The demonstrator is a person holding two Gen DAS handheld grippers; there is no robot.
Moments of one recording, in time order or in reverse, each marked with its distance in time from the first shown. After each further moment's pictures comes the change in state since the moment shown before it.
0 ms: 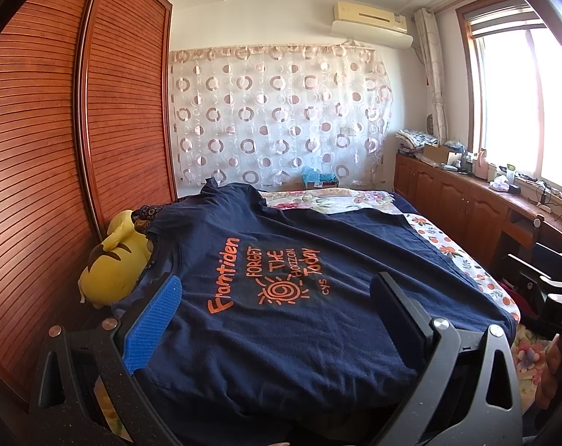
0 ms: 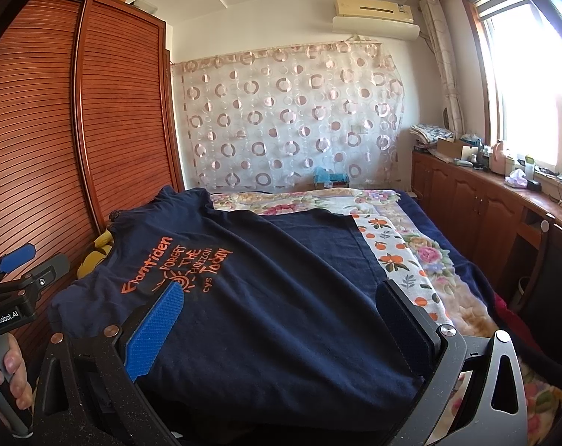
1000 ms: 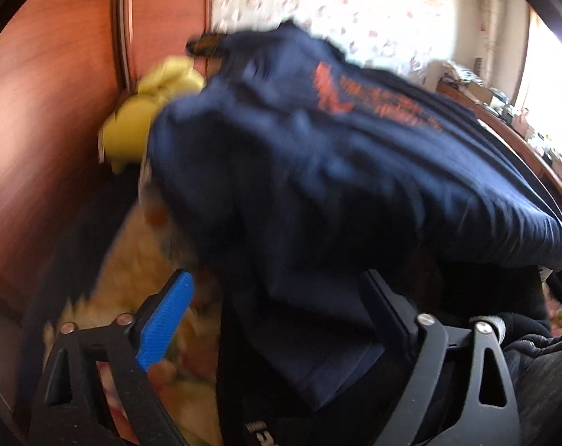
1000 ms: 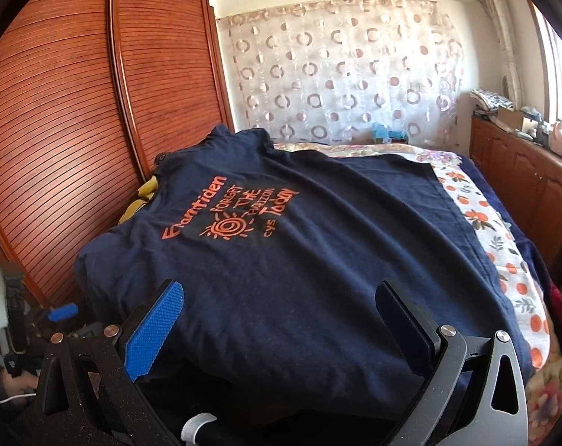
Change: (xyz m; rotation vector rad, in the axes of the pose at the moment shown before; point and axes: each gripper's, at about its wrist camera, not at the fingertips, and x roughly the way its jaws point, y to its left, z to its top) left arm 0.052 0.125 -0.164 -0.166 0.417 0.054; right arm 0.052 -0.011 -0.007 -0.037 0.172 0.212
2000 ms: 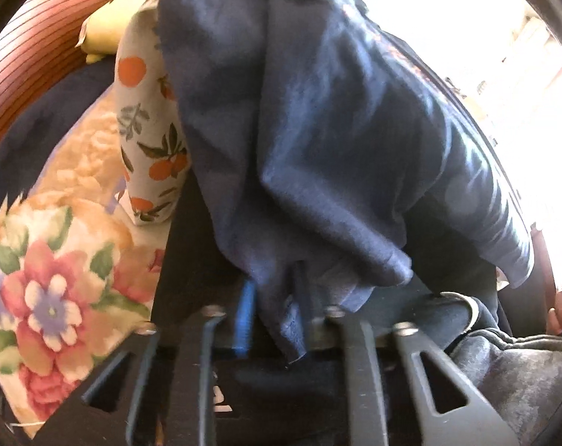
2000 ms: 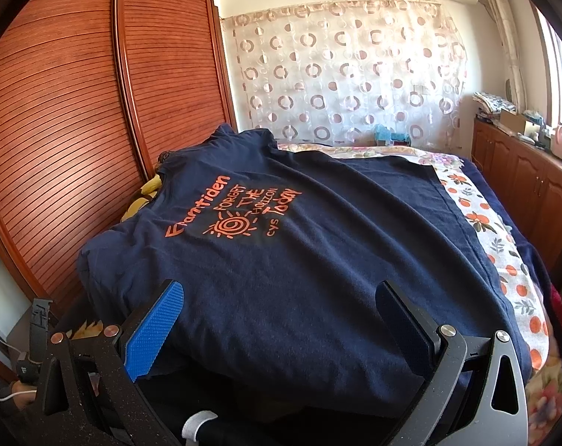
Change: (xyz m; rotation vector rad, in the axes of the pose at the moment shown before) left arm 0.024 0.011 -0.027 -0.225 0.208 -0.224; right arm 0.002 0.012 -0.001 -0.030 -0.025 -0.013
